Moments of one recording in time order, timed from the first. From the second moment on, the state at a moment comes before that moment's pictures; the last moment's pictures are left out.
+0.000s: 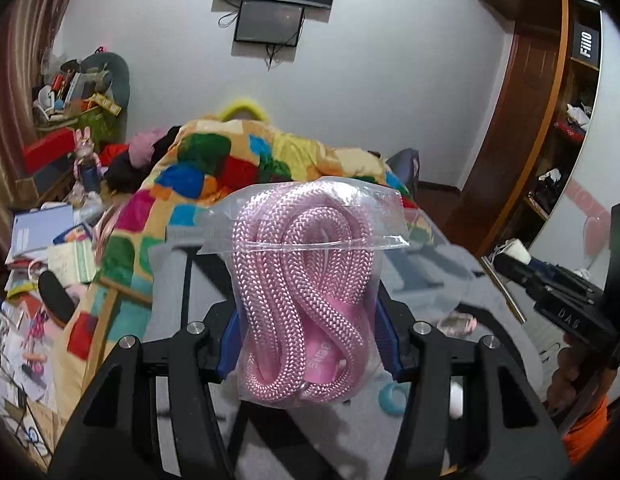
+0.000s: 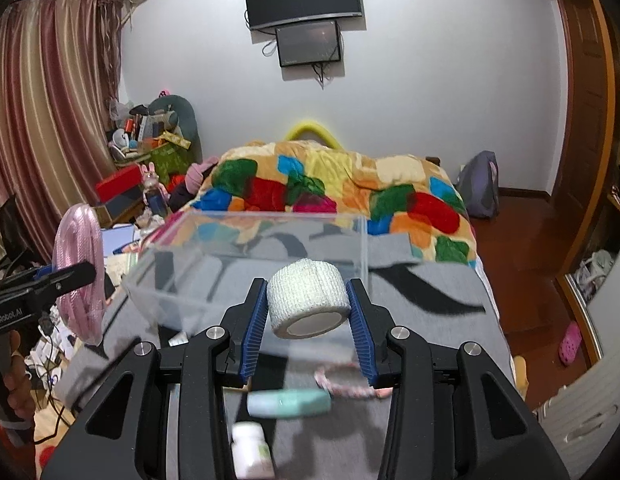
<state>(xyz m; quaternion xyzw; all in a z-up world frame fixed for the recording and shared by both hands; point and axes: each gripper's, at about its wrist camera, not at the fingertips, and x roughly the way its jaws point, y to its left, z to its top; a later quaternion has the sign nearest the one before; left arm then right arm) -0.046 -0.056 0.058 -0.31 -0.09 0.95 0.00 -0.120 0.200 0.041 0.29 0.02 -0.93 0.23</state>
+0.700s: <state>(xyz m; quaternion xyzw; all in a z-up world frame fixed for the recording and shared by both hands) -0.173 -0.038 0.015 -0.41 -0.05 0.91 0.03 -0.203 0.141 -0.010 0.41 0.05 -0.88 0.24</state>
